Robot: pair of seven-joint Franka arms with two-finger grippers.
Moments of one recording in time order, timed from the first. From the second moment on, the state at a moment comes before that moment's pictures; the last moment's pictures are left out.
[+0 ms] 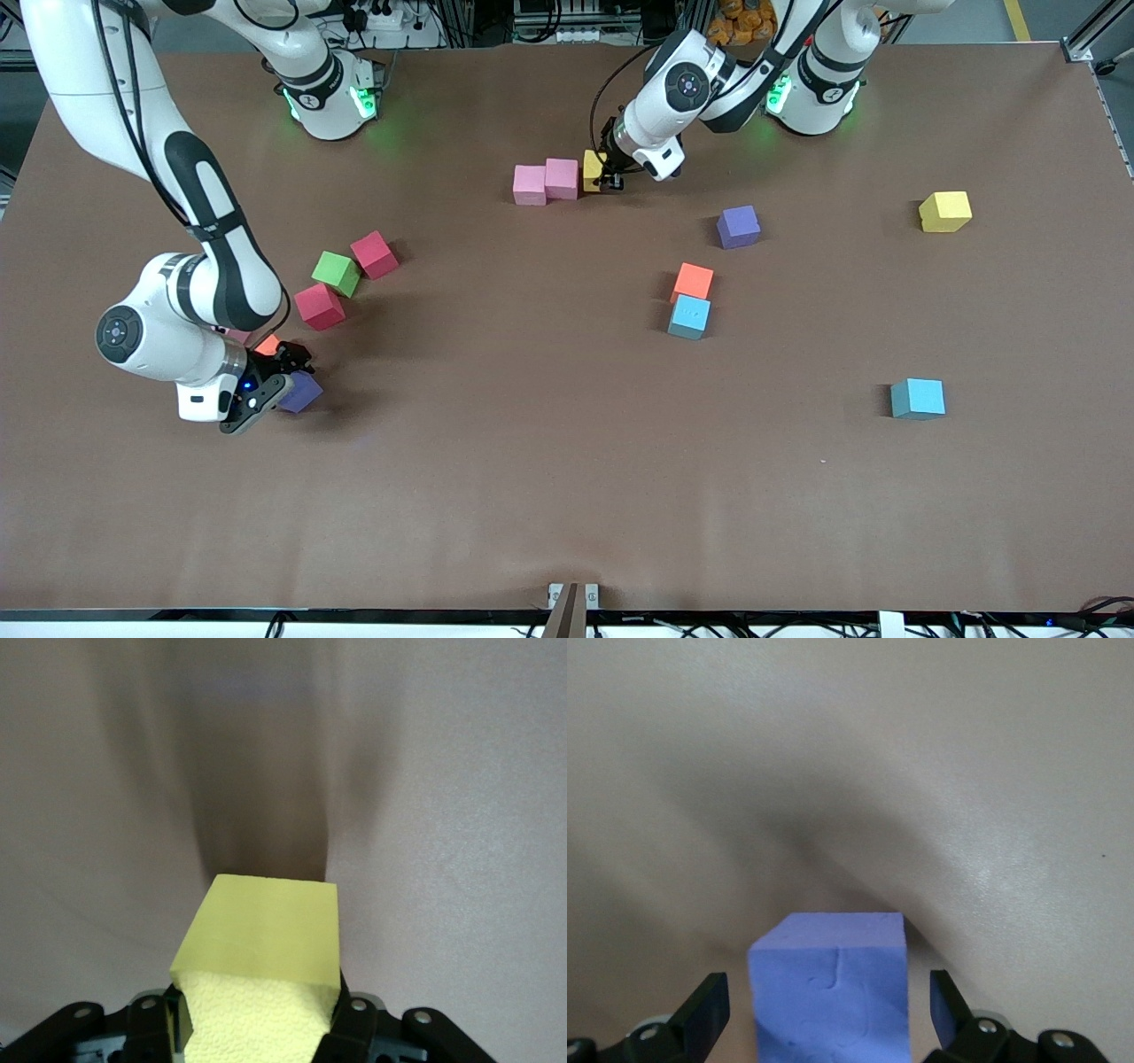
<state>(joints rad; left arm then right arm) -0.27 0.29 -0.83 -2.51 -0.59 2.86 -2.09 0.01 0.58 -0.02 -1.86 0.21 2.40 -0.91</state>
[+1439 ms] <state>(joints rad) -0.26 0.35 -0.82 -2.47 -0.59 2.87 -2.06 0.05 0.55 0.10 -1.82 0.22 2.35 -0.73</state>
